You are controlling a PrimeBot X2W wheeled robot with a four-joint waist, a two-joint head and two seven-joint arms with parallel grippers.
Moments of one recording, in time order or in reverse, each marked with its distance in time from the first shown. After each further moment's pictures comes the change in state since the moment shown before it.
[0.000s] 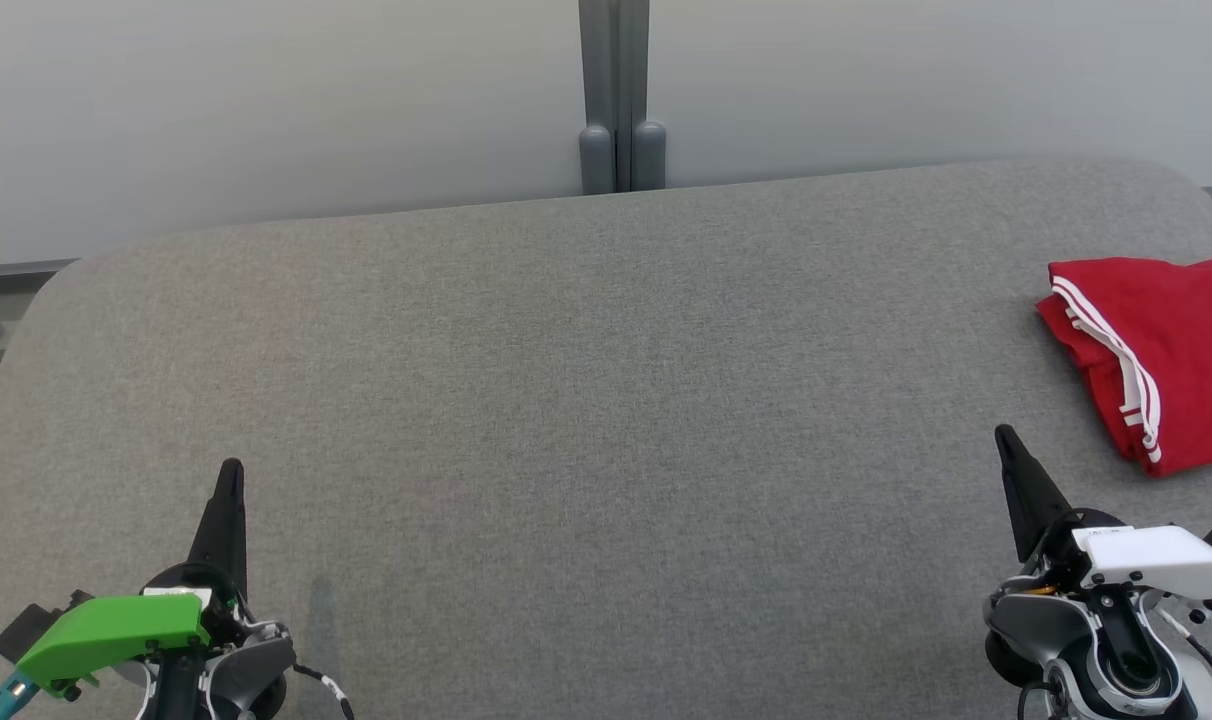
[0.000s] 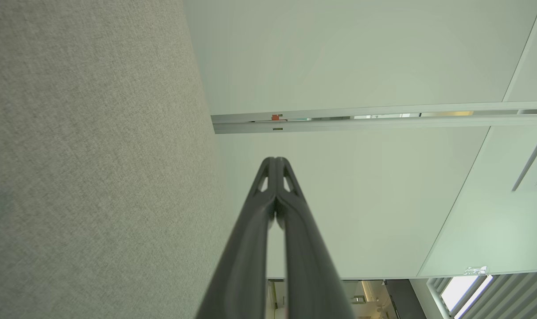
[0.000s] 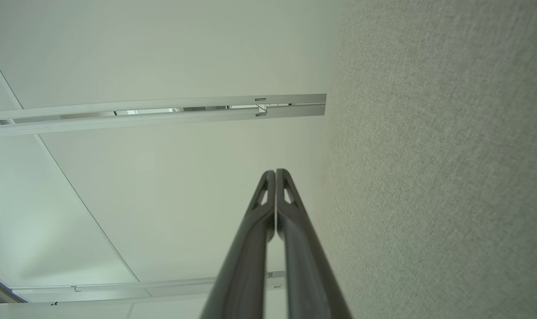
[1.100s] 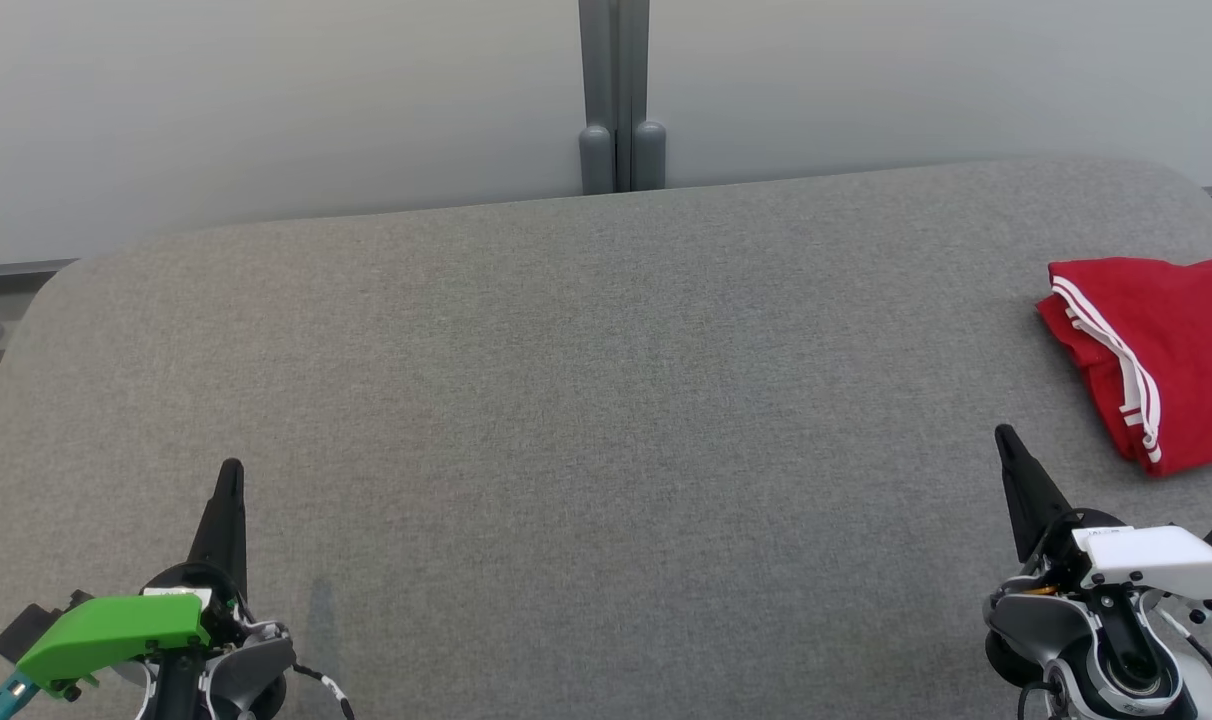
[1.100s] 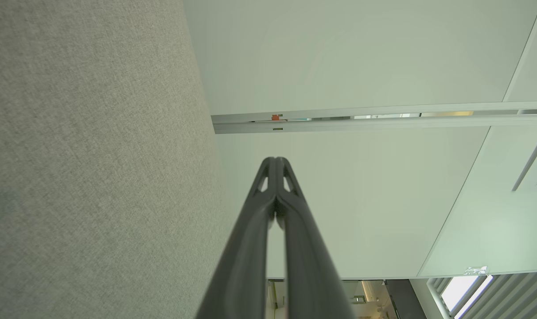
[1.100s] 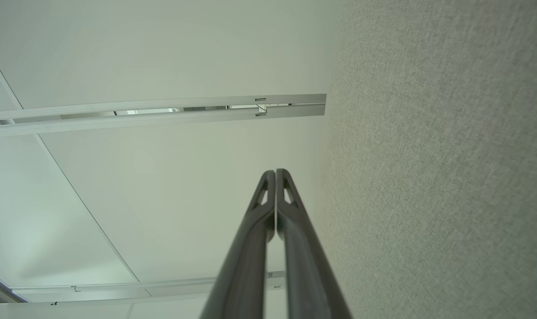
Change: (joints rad) left arm 0.000 0.000 0.000 0.000 0.000 0.000 0.000; right arm 0.000 0.000 0.000 0.000 0.000 0.000 0.000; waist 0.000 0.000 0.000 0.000
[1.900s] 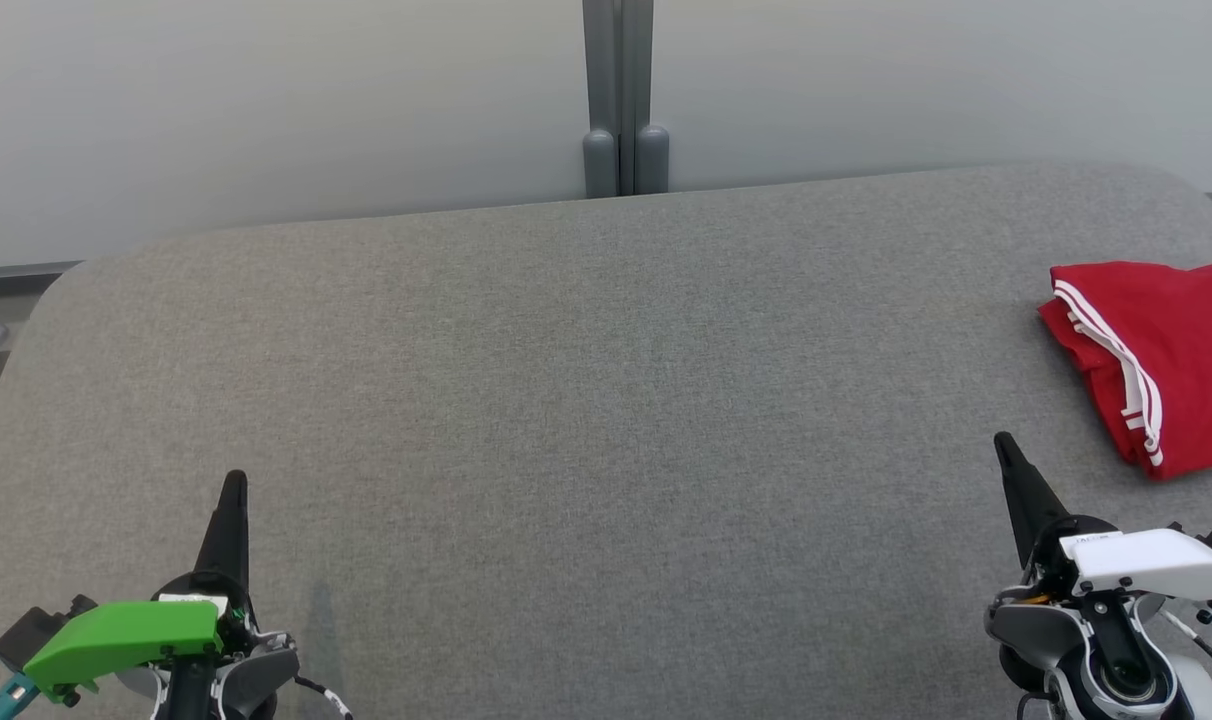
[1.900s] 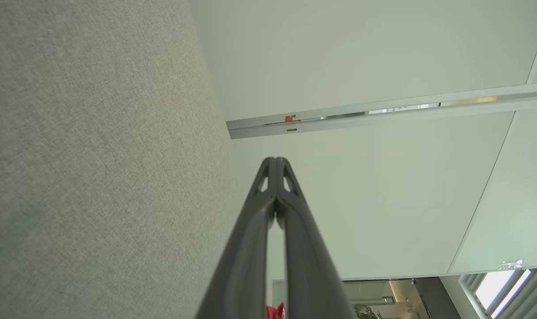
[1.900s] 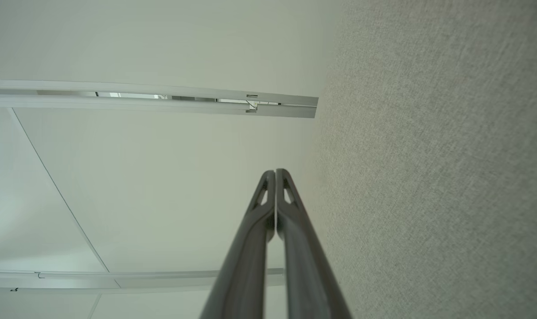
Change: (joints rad) left arm 0.013 0.003 -0.013 0.007 0.093 0.000 -0.027; right arm 0.012 -0.002 0.004 -0.006 -0.112 0.000 -0.010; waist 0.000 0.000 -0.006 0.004
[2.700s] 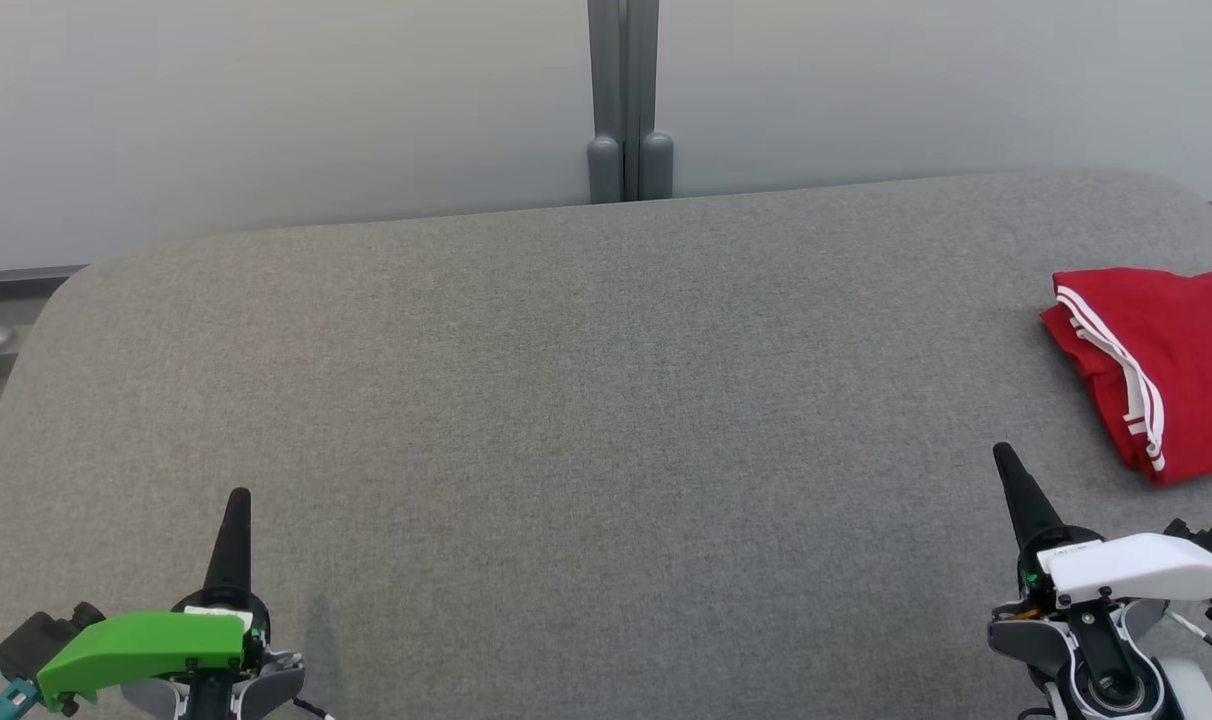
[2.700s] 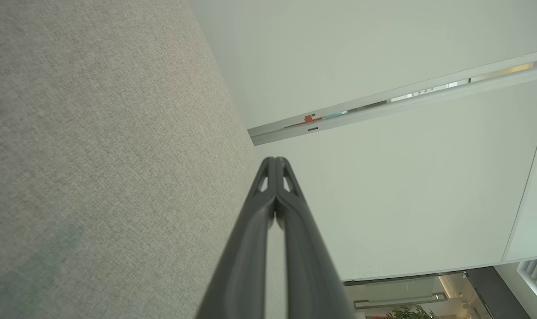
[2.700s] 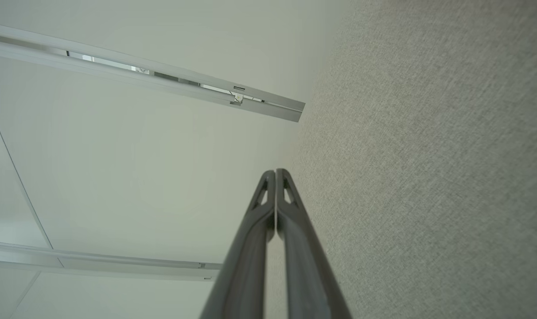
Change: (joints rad) left arm 0.019 0.006 -0.019 0.009 0.159 0.000 -0.047; right arm 0.018 -0.002 0.007 -0.009 -0.197 0.000 -0.020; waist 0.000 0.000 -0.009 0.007
